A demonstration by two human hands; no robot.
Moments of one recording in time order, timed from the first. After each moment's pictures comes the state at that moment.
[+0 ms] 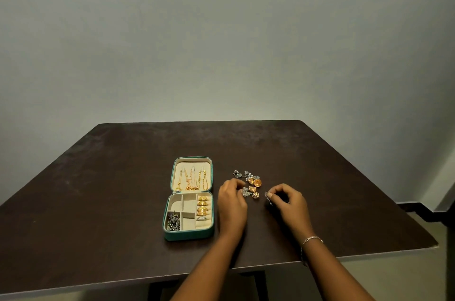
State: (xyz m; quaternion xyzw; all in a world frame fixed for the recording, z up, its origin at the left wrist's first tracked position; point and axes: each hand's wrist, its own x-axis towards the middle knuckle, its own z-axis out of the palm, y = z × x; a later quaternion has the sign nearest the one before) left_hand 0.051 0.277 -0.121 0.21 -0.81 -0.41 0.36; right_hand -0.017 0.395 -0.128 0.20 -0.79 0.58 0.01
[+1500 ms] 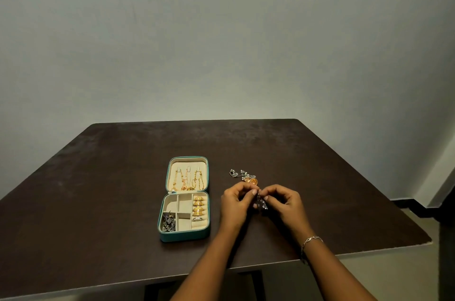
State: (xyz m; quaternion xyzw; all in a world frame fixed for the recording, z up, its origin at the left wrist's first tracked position) left_hand 0.044 0.282 -0.124 0.08 -0.69 -0.66 0.28; right_hand -0.017 0.400 -0.129 0.27 -0.68 0.68 -0.06
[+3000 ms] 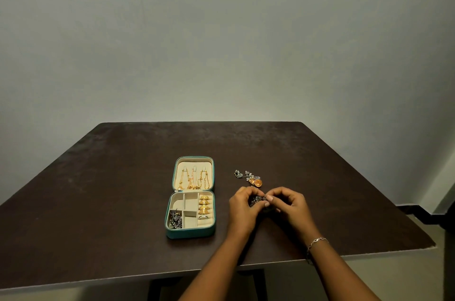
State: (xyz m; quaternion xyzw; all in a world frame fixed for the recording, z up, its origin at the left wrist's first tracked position) left_hand 0.053 0.289 -0.125 0.11 -0.78 -0.54 0.30; right_hand -0.013 0.402 -0.125 0.27 -0.65 0.70 -0.11
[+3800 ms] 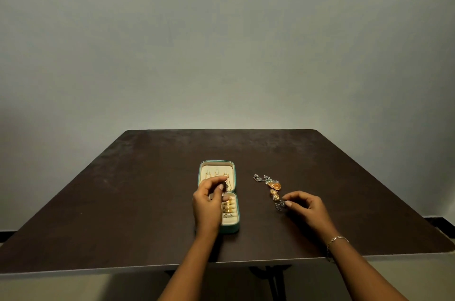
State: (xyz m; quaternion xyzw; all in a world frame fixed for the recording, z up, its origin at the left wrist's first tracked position) left_hand 0.127 0.225 -0.091 0.16 -0.62 -0.63 0.44; right_hand -0.007 0.414 -0.113 0.28 -0.76 0.58 -0.08
